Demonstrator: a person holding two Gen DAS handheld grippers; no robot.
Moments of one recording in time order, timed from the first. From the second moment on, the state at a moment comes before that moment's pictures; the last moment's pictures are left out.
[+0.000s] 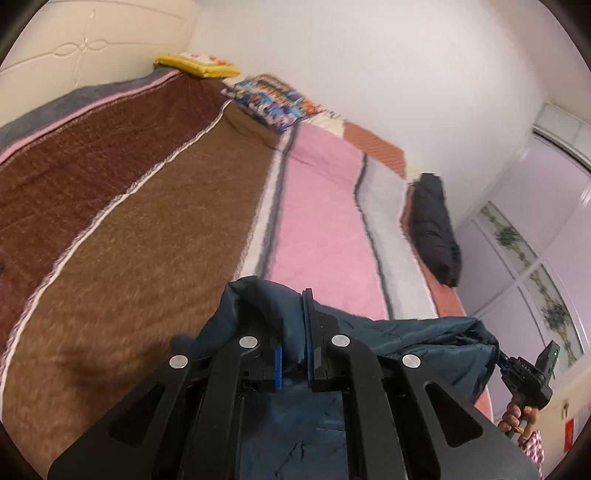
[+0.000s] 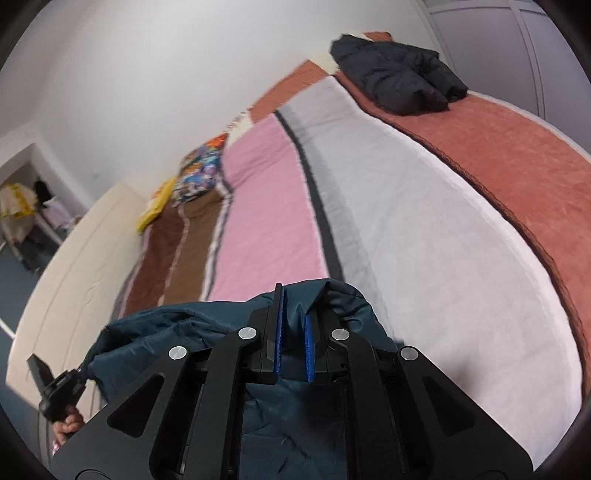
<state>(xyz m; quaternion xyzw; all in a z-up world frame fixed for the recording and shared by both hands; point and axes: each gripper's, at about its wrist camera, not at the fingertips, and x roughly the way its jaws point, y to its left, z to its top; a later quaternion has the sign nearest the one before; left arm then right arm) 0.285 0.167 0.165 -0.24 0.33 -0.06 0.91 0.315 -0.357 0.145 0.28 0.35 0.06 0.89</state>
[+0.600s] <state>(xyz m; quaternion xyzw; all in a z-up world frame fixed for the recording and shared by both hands) 0.415 0.155 0.036 -0.23 0.44 0.02 0.87 0.443 -0.334 -0.006 0.23 0.45 -0.04 0.86</state>
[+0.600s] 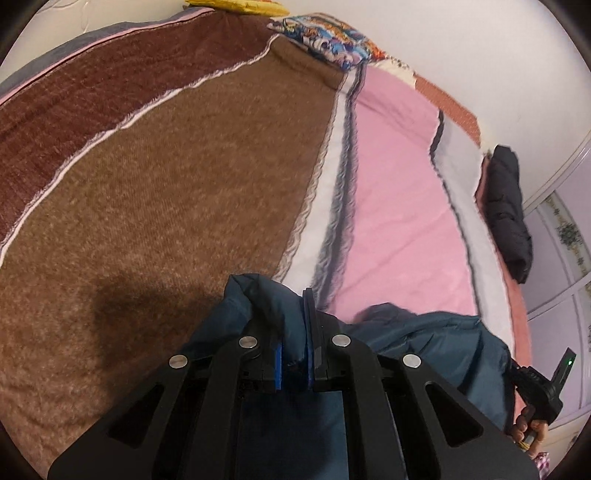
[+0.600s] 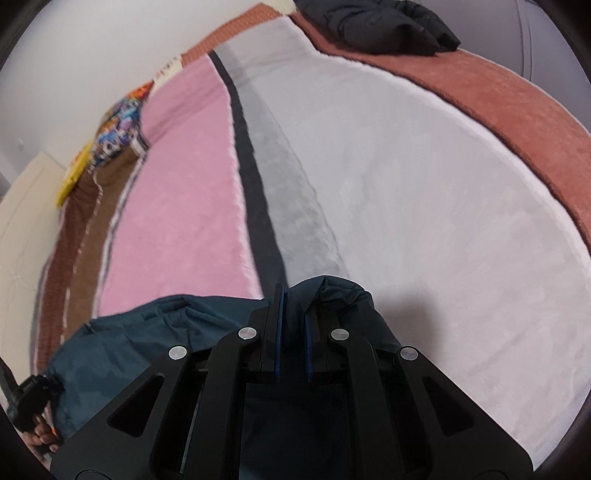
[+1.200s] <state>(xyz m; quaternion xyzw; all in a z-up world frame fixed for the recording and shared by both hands) 0.418 0.174 0.053 -0.34 0.40 -0.02 0.85 0.434 -0.365 0.000 0.34 0.45 0.02 0.83</state>
